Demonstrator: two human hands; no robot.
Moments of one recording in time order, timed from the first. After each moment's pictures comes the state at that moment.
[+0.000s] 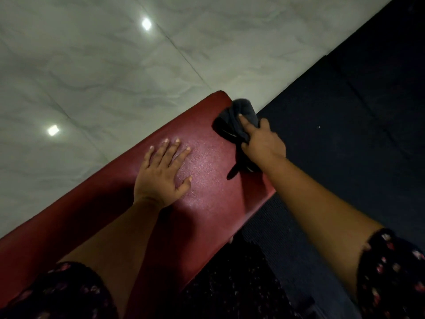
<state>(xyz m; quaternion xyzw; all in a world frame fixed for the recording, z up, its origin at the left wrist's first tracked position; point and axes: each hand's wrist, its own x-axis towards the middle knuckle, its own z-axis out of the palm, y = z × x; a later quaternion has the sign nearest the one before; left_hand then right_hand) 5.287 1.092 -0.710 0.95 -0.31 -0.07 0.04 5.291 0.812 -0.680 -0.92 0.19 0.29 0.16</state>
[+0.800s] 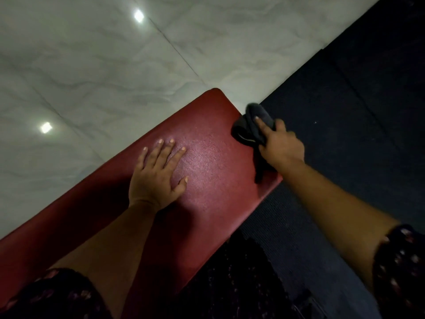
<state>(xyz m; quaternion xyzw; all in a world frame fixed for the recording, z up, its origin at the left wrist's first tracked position) 5.286 1.089 -0.702 0.95 -0.29 -0.11 0.01 5.268 0.773 -0.685 -0.95 0.19 0.26 0.05</state>
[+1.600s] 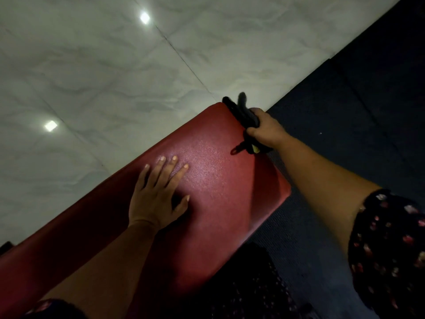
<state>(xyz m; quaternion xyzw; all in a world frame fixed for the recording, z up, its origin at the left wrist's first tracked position) 5.288 1.090 -0.704 0.95 -0.30 -0.12 0.01 5.362 0.757 -0.718 -0.85 0.24 0.32 0.34</state>
